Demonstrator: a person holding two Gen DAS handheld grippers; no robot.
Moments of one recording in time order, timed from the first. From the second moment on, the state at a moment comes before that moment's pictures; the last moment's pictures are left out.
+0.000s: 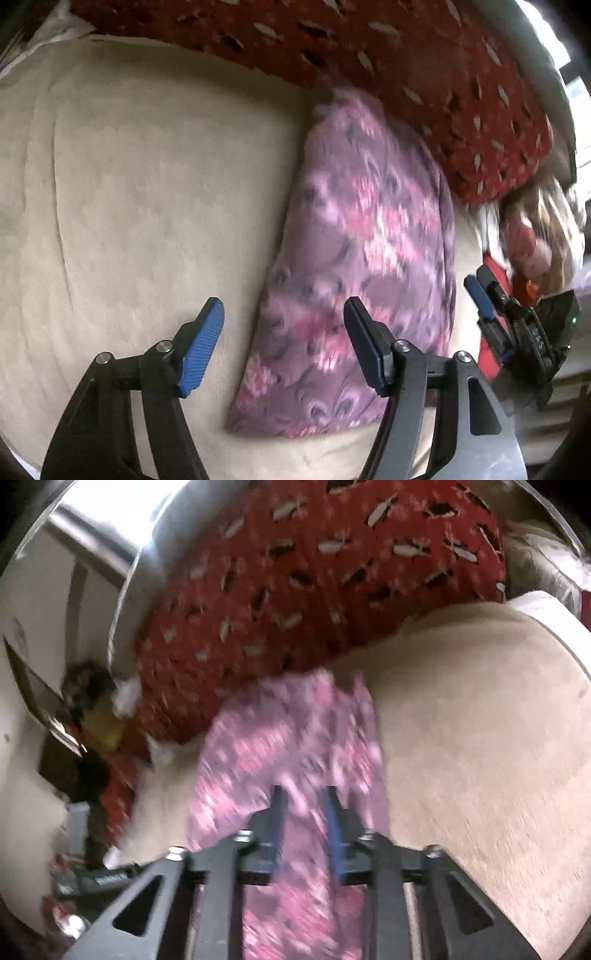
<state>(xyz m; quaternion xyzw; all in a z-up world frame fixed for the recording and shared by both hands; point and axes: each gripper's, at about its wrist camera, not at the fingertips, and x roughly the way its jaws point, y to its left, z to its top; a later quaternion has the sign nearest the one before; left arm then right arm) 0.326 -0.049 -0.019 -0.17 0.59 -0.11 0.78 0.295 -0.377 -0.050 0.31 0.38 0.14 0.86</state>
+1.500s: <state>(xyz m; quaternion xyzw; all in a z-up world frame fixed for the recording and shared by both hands) 0.390 -0.084 -0.037 -0.05 0.57 -0.05 0.82 0.361 -0.340 -0.049 0.18 0.39 0.08 0.90</state>
